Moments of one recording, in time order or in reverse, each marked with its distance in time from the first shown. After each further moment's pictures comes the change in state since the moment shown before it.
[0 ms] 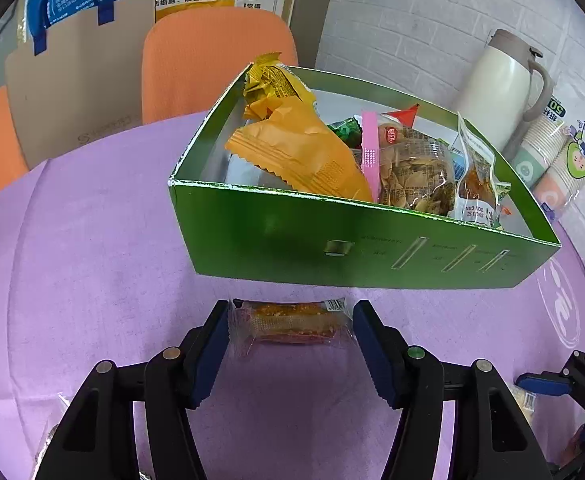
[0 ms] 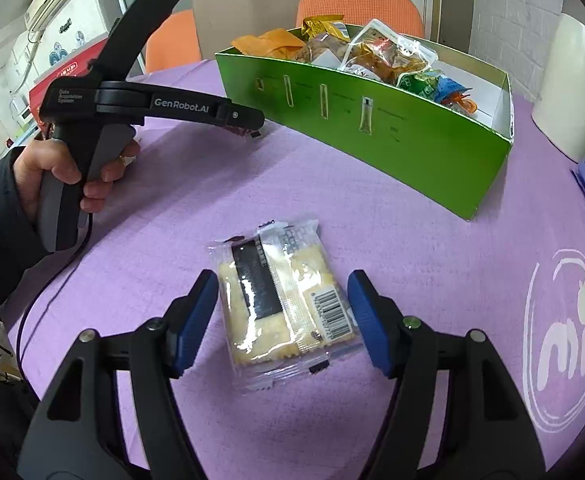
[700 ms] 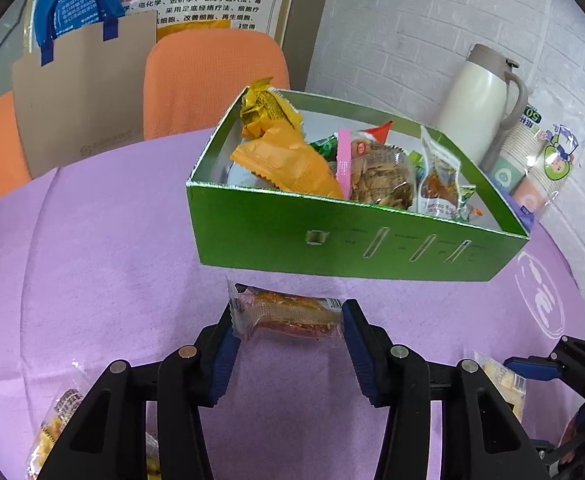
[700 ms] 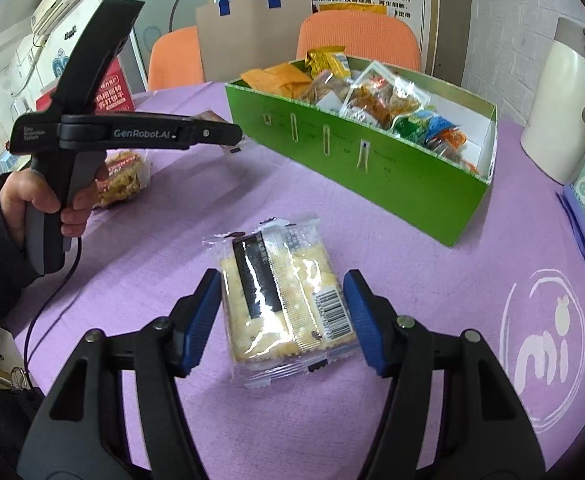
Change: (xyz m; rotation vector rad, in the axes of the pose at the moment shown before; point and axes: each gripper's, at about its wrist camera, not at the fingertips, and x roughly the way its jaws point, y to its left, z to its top) left arm -0.033 -0.003 -0.014 0.017 -0.082 -0.031; right arm -0.029 0.009 0.009 -0.016 -0.092 -0.030
